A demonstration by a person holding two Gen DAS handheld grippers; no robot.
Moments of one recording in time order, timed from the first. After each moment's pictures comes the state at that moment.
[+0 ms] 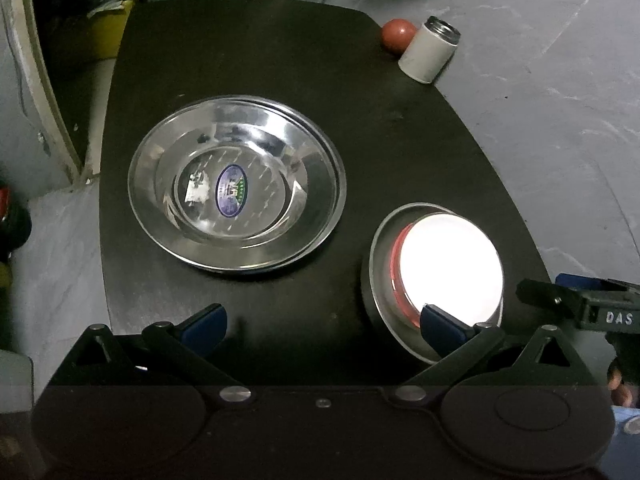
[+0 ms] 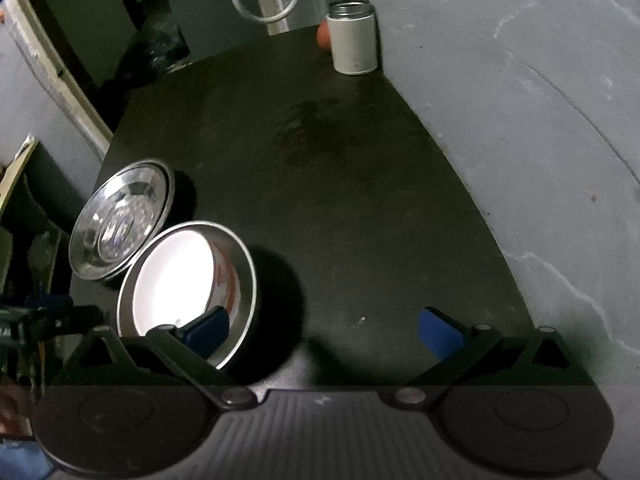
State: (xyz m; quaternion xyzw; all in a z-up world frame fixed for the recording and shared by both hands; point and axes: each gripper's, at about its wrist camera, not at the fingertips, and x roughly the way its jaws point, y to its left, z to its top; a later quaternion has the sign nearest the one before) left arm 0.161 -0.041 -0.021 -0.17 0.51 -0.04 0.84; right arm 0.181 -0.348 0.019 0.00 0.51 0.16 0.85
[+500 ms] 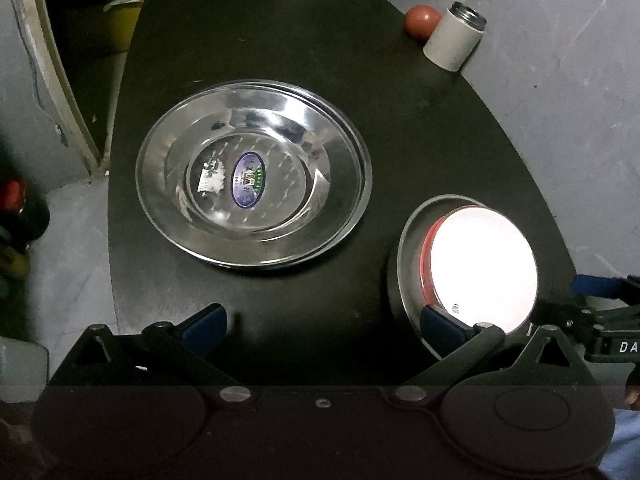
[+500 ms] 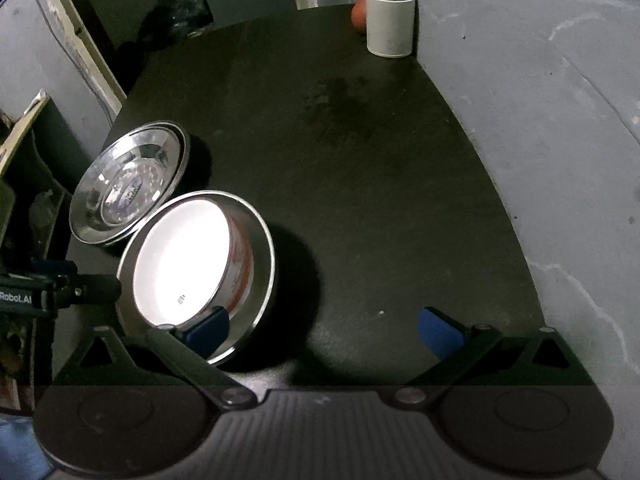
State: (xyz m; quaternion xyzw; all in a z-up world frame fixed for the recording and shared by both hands) left arm 0.171 -0.047 -0.035 -0.15 0.53 -0.01 0.84; right arm 0.188 -0.327 0.008 -0.05 0.52 0.19 0.83
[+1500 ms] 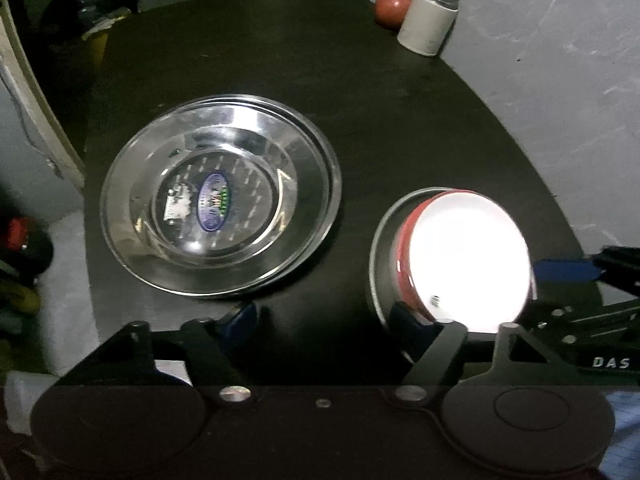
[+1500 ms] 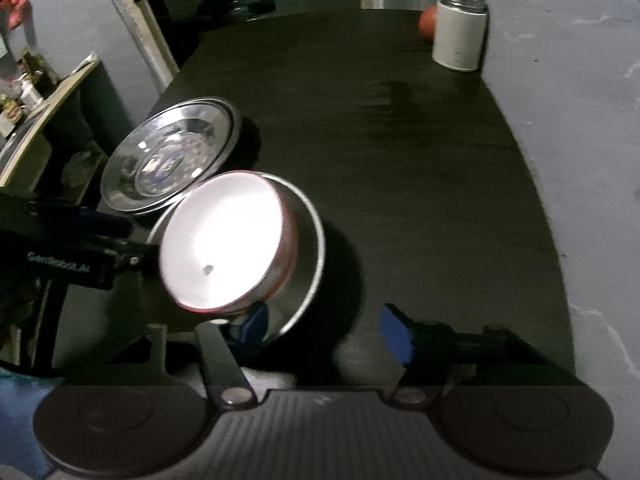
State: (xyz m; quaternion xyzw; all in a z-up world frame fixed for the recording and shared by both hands) left arm 0.186 -0.070 -0.035 -0.10 0.53 -0.03 0.84; right arm 0.189 -0.310 0.000 -0.09 0.50 0.27 0.81
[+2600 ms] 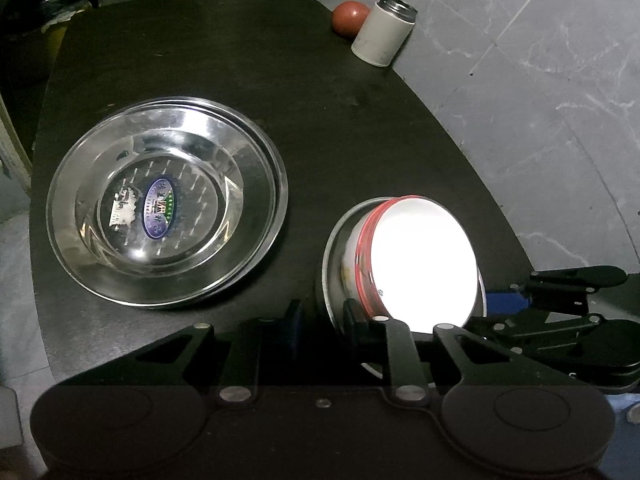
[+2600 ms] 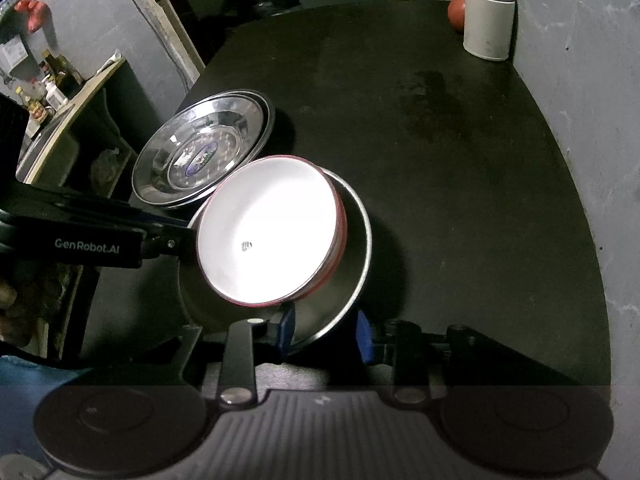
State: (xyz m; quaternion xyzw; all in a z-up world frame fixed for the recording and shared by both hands) left arm 0.189 -0.066 -0.039 -0.15 0.51 -0.10 0.84; right arm 0.186 -0.304 -0.006 -0.06 0.51 0.31 0.80
